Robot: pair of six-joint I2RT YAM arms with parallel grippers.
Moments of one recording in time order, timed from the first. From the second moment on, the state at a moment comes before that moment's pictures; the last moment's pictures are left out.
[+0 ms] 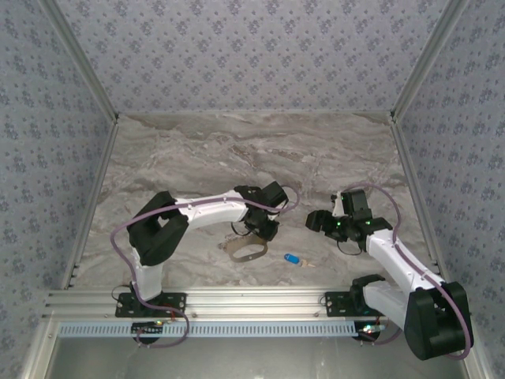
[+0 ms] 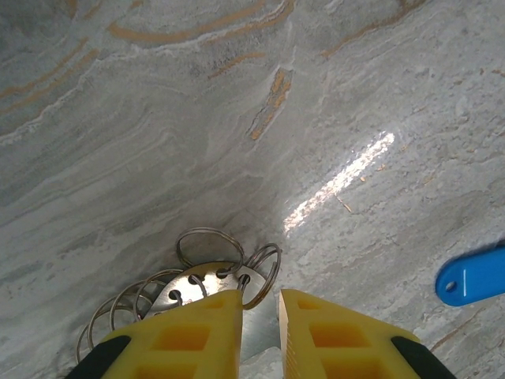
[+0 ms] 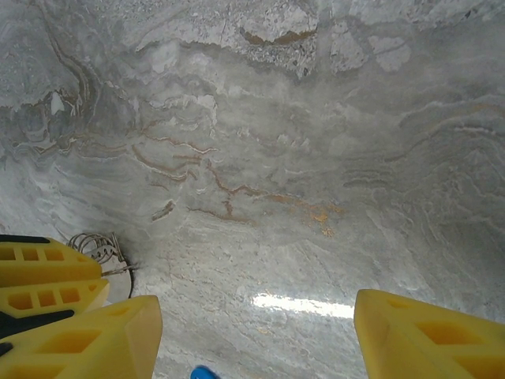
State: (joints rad) left arm -1.00 1.91 1.31 -0.70 0.12 -0.33; right arm 0.21 1.01 0.48 -0.46 -0.38 0.54
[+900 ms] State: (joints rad) left arm -1.00 1.88 1.32 -0.72 0.07 -0.29; right arm 0.20 1.01 0.49 -0.43 -0.44 0.57
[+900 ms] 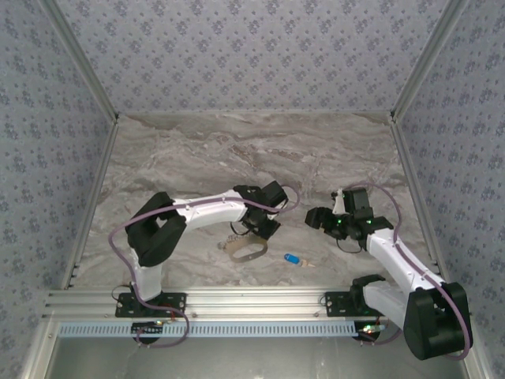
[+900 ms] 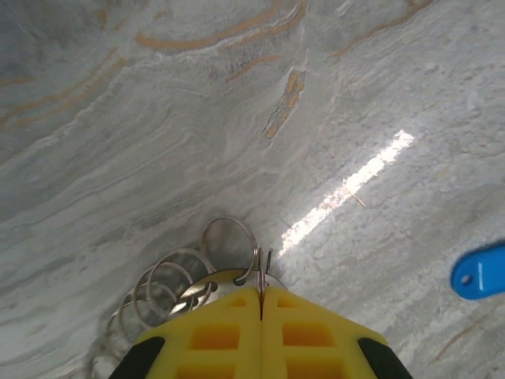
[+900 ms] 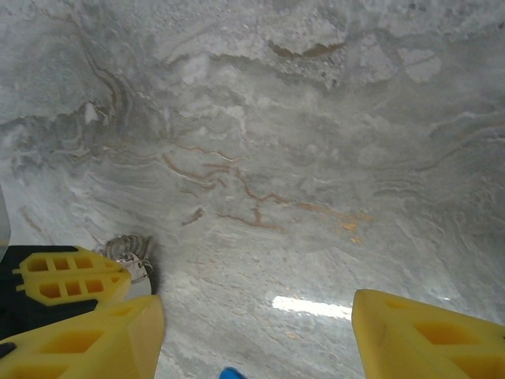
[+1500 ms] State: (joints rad) left arm -0.85 1.45 1.30 -0.62 0.08 -0.11; right arm 0.22 1.10 0.72 -0.29 -0.57 0.72
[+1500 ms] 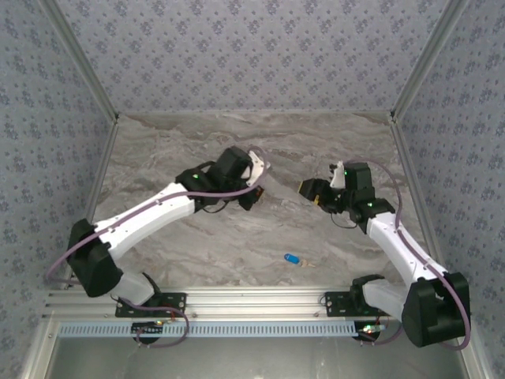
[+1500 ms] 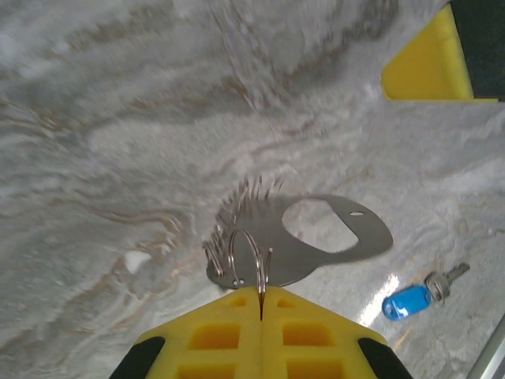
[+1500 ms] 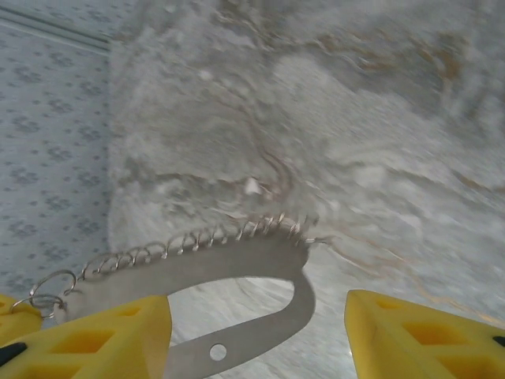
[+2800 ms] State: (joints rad) left arm -0.63 1.43 1.54 -0.37 0.53 -0.18; right arm 0.34 1.30 1.11 0.27 -0.75 0.95
